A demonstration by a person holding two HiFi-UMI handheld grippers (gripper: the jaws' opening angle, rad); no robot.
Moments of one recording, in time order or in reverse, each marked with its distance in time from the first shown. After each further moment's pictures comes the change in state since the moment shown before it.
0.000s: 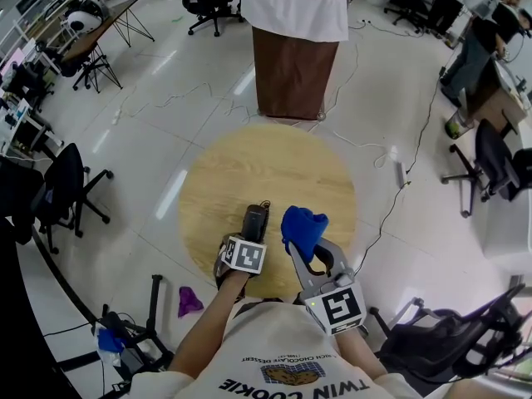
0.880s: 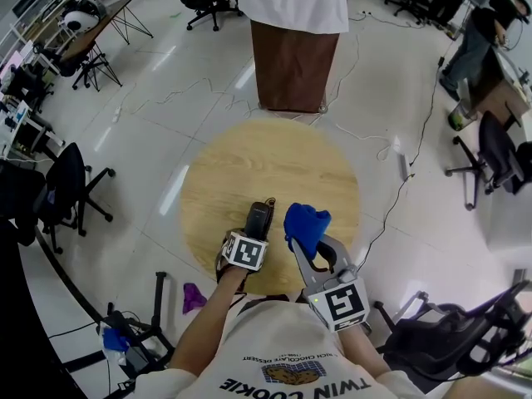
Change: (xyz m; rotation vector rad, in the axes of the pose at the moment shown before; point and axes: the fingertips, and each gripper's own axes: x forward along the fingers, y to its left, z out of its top) left arm 0.016 -0.005 -0.002 0.051 -0.001 -0.082; right arm 0.003 -0.006 -0.013 0.026 0.020 -0.007
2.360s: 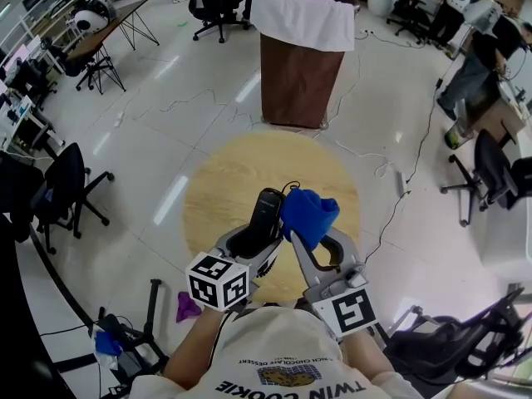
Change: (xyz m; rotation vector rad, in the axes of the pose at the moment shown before) left arm -0.188 -0.043 0.098 -0.174 -0.642 -0.369; right arm -0.003 0.019 0.095 -0.133 -0.213 0.022
